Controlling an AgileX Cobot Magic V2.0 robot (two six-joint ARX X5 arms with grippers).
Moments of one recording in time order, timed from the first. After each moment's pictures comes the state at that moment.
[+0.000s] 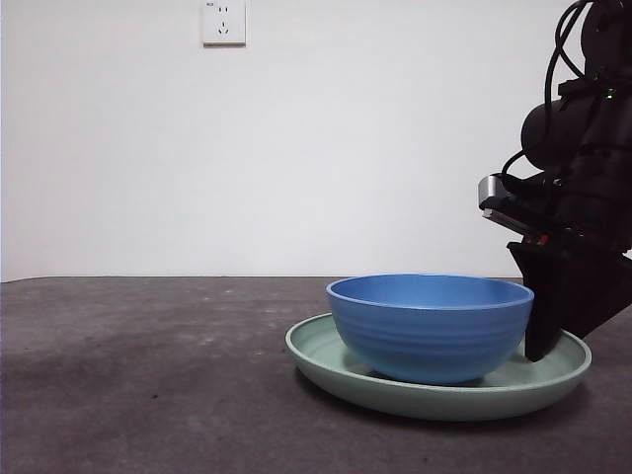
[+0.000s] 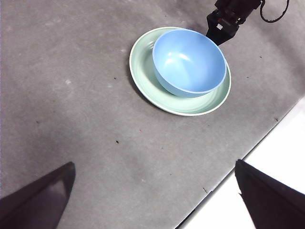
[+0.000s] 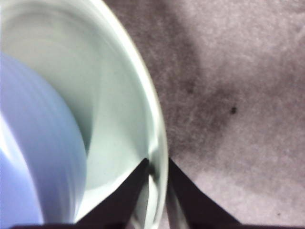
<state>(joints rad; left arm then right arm) -0.57 0.69 0.94 -0.95 0.23 -0.04 0.21 1.73 1.06 -0.74 -0.40 0.01</state>
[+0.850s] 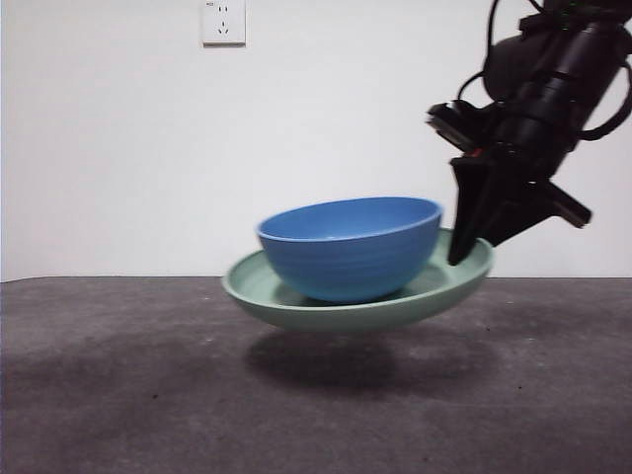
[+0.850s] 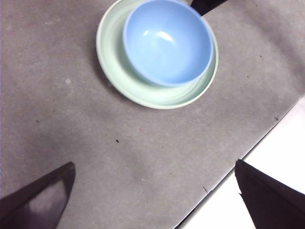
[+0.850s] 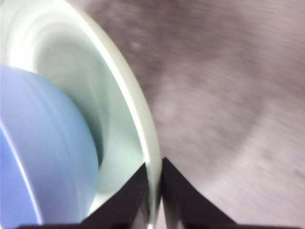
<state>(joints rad) -0.57 0.69 0.94 -0.96 0.23 -0.04 0.29 1.74 1.29 -0.83 -0.52 0.12</state>
